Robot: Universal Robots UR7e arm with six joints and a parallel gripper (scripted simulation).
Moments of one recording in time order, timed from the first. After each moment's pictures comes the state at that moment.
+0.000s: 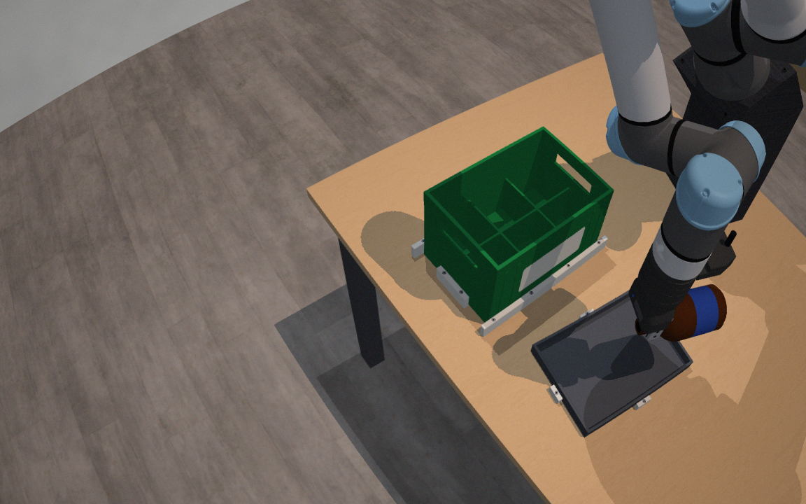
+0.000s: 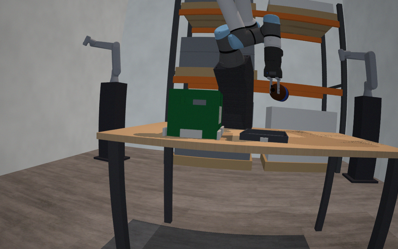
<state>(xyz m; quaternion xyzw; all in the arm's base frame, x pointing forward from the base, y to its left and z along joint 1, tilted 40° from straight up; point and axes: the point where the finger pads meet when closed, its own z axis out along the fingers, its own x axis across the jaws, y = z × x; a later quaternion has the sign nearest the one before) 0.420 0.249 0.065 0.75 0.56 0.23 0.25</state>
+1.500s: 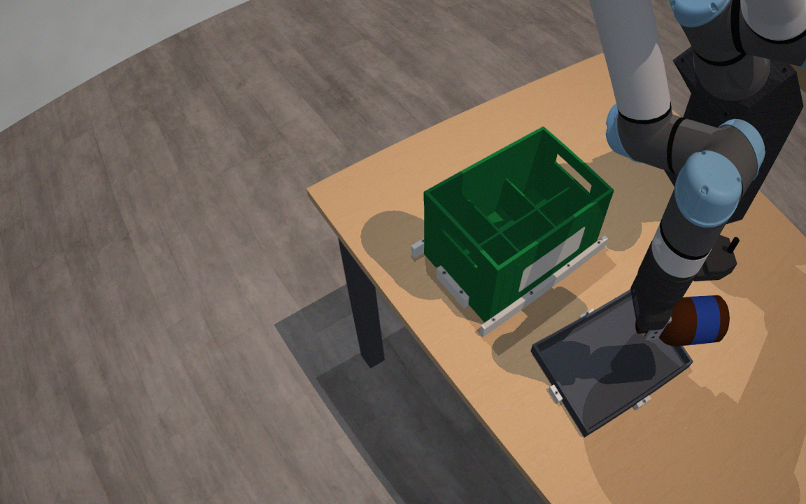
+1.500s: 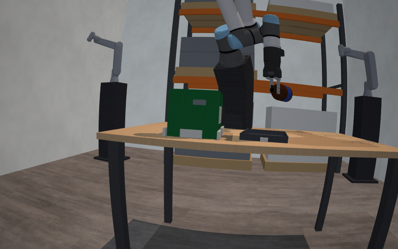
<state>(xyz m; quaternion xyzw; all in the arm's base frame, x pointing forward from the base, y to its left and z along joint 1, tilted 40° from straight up) 0.420 0.249 0.065 0.79 0.50 0.25 0.23</state>
